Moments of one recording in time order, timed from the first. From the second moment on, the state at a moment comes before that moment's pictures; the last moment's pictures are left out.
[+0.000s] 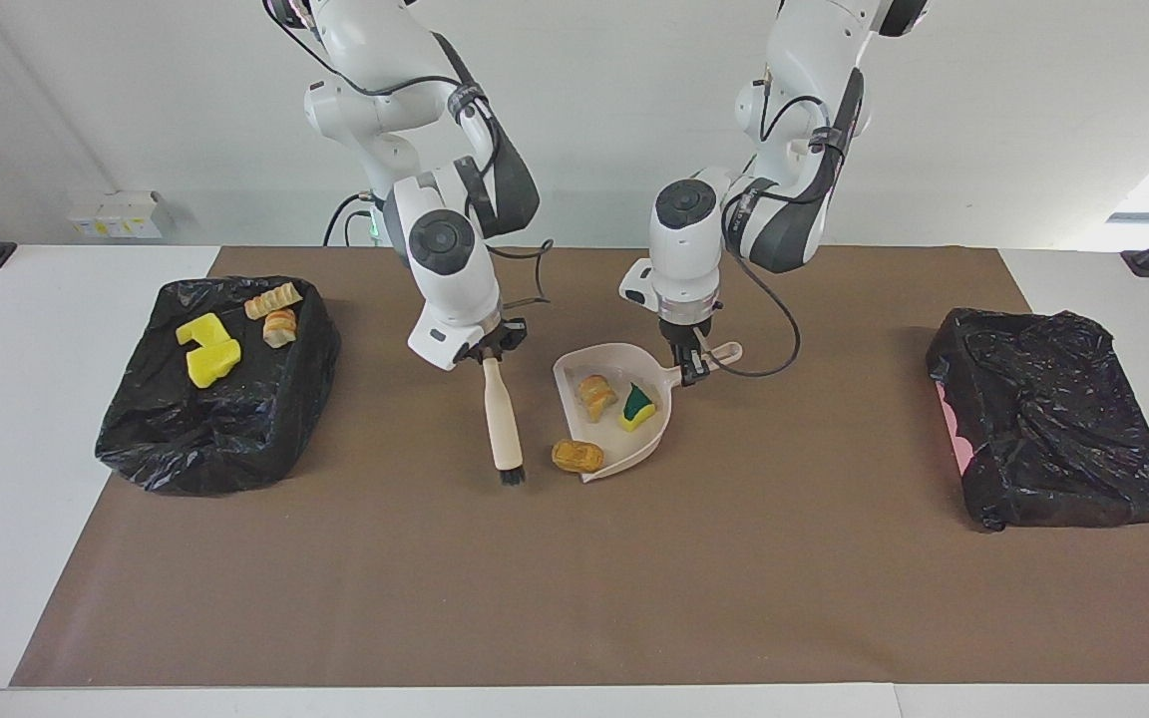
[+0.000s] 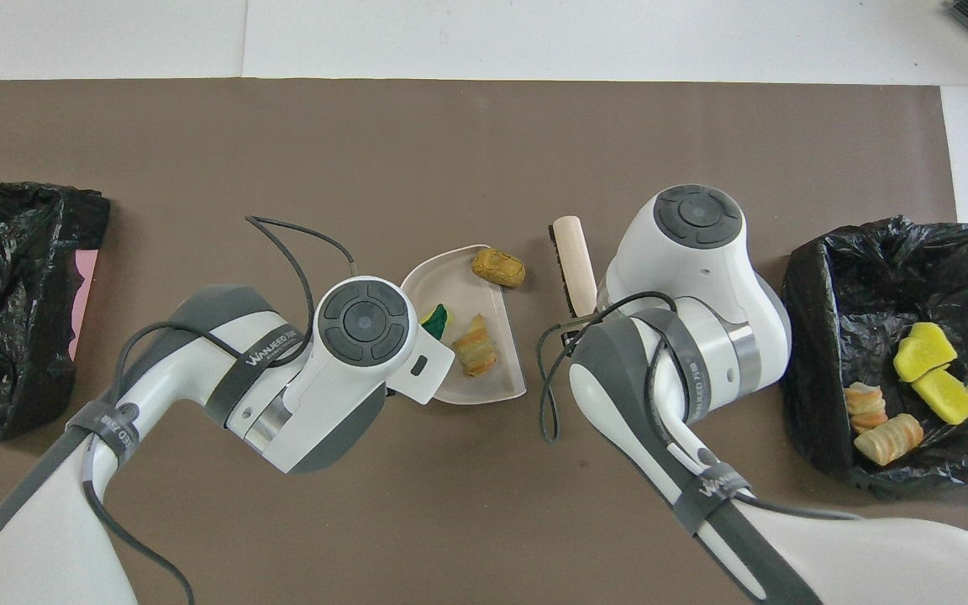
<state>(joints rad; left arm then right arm) -0.14 0.21 -0.49 -1.99 0.28 2.11 0.62 0.28 0.31 0.14 -1.82 0.08 1.87 0.16</state>
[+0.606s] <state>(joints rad) -0.14 0.18 -0.49 -2.02 0.28 2.10 0.60 0.39 0.38 0.14 -1.76 0.22 1.90 0.16</state>
